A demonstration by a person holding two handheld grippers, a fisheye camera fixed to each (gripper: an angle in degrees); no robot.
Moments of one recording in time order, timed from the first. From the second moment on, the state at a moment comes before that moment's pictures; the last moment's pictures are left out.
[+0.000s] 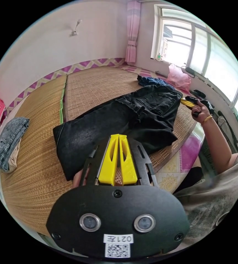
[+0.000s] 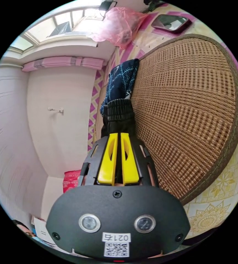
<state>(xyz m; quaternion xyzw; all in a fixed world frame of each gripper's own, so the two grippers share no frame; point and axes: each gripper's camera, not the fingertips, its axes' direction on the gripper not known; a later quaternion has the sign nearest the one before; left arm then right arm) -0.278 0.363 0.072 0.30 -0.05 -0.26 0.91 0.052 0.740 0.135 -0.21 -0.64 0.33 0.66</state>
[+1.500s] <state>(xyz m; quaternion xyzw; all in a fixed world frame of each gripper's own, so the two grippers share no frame) -0.293 0.574 0.162 0.34 0.03 -0.30 0.89 0.120 0.552 0.042 -0.18 -0.63 0.29 0.70</state>
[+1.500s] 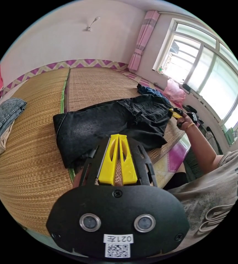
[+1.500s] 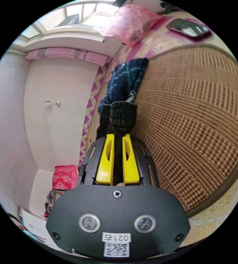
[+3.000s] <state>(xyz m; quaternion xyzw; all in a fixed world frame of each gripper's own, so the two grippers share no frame) -0.367 0.677 0.341 0.31 0.10 -0.41 0.85 -0.081 0.678 -0.661 0.33 -0.36 -0.50 0.71</state>
